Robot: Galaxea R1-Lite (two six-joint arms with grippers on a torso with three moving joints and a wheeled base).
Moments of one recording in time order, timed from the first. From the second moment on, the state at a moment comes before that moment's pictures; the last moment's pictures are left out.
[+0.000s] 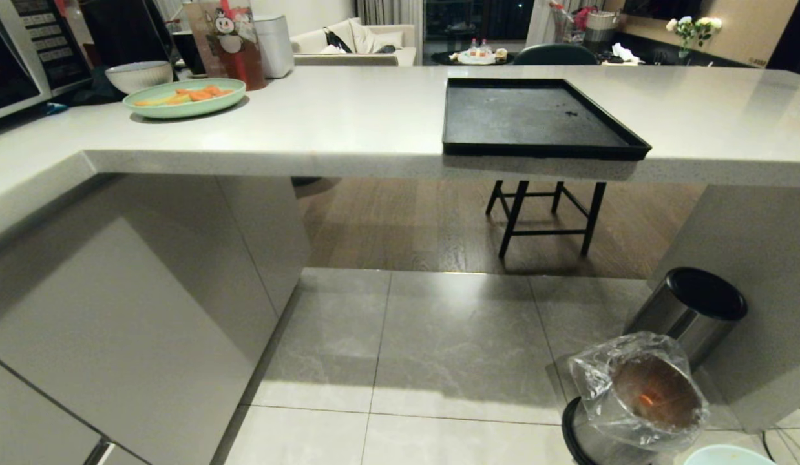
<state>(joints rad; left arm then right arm) 0.00 0.00 0.00 0.00 0.01 -0.03 0.02 0.93 -0.47 0.54 0.07 0.11</state>
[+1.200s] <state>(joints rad) 0.00 0.00 0.00 0.00 0.01 -0.03 0.03 0.93 -0.47 0.54 0.07 0.11</state>
